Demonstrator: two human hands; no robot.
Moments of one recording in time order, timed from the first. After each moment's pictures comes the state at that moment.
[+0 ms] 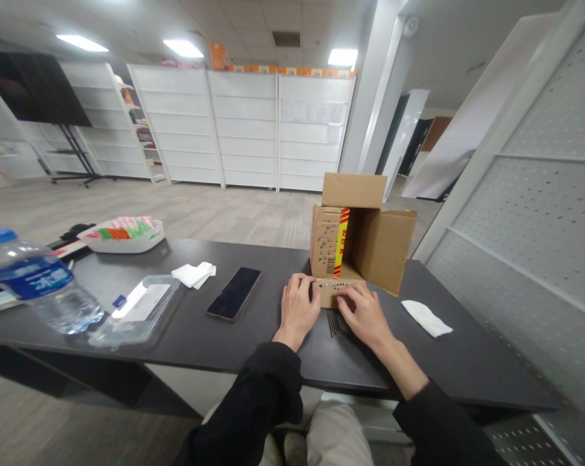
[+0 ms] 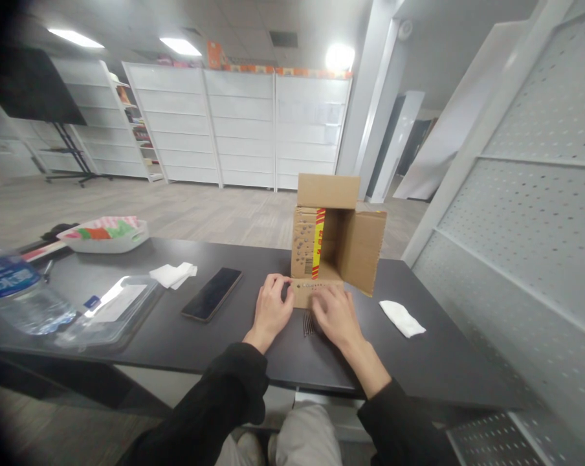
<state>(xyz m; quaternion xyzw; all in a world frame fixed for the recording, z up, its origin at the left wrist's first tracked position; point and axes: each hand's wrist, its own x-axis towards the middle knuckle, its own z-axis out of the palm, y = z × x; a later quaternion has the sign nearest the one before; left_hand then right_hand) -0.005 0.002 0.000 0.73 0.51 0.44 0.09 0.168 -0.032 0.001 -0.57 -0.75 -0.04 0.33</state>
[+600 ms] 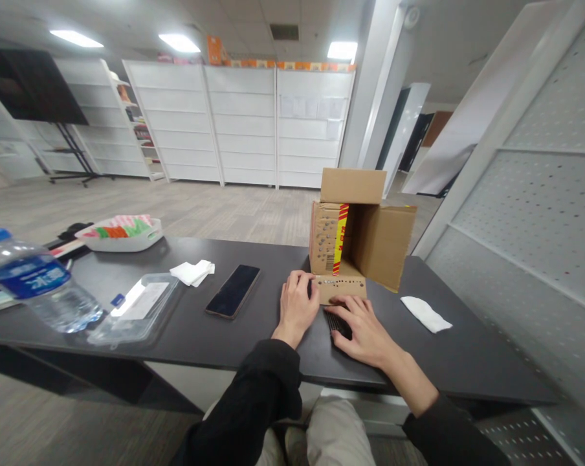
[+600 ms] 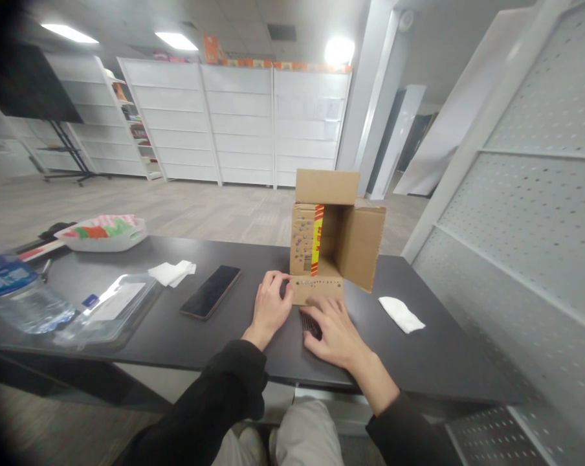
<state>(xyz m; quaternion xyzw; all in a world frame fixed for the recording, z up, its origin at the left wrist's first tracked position) -0.005 0.002 0.002 0.73 0.52 0.44 0.09 0.165 -0.064 0.002 -0.50 -0.84 0.01 0.22</state>
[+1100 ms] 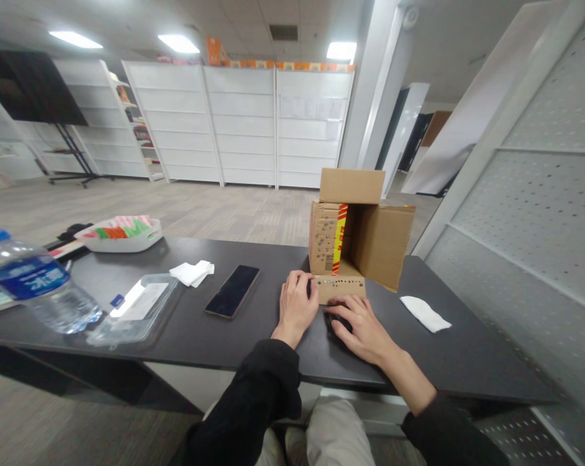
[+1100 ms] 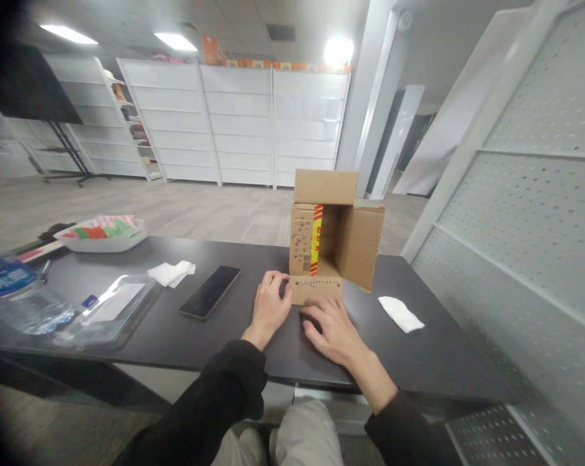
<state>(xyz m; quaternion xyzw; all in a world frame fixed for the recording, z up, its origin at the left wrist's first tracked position) -0.005 0.003 -0.001 0.73 0.52 0.44 0.09 0.165 -0.062 0.005 -0.49 -0.84 0.03 0.26</state>
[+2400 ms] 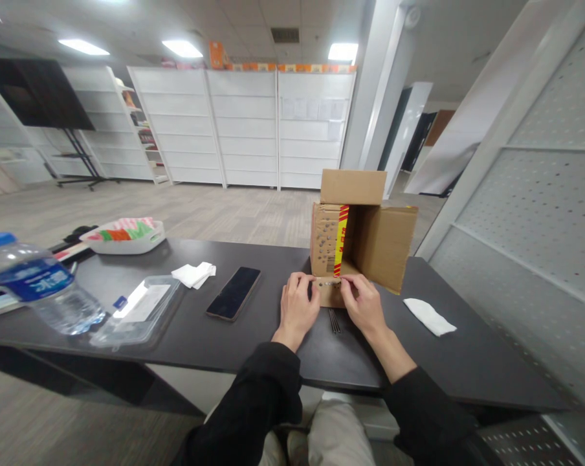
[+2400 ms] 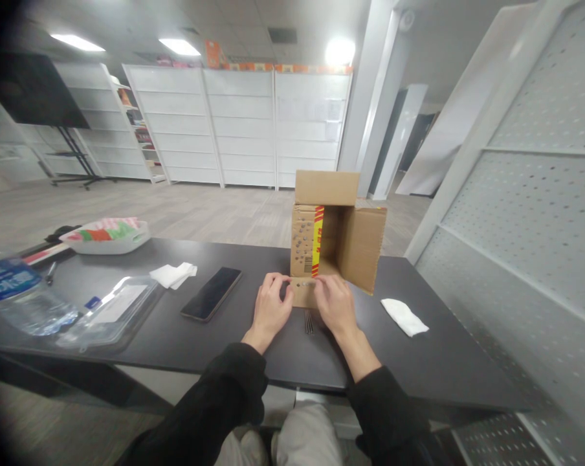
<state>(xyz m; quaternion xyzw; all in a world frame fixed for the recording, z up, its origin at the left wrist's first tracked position) -0.005 0.004 -0.001 0.73 0.51 0.45 0.09 0.167 -0.006 -0.007 -0.53 -0.70 -0.06 0.48</state>
